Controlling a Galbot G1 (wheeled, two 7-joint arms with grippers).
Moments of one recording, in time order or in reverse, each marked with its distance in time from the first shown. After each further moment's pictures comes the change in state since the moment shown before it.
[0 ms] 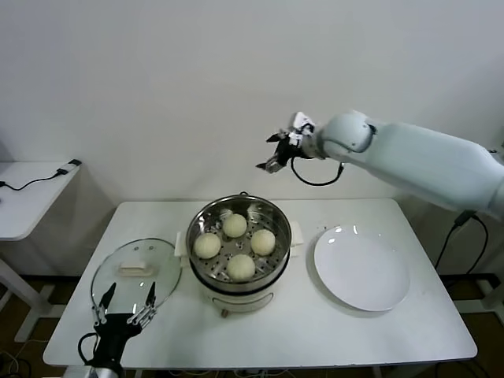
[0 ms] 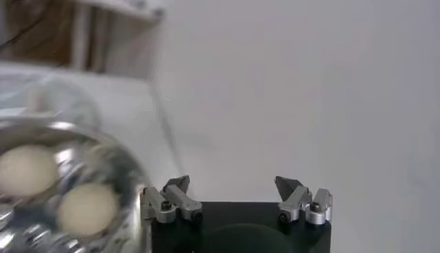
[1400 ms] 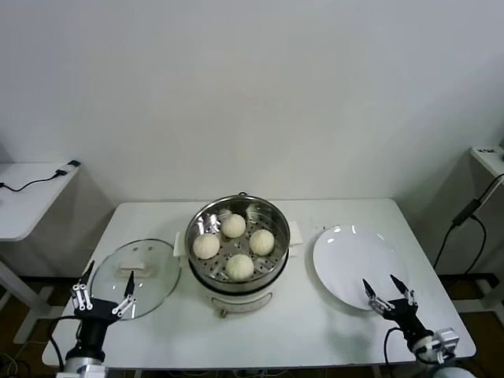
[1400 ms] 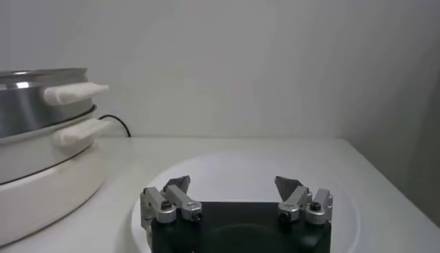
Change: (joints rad) left arm -0.072 0.170 -0.029 0.196 0.648 -0.224 -0.225; right arm -2.038 0.176 1.652 0.308 -0.383 0.490 0.120
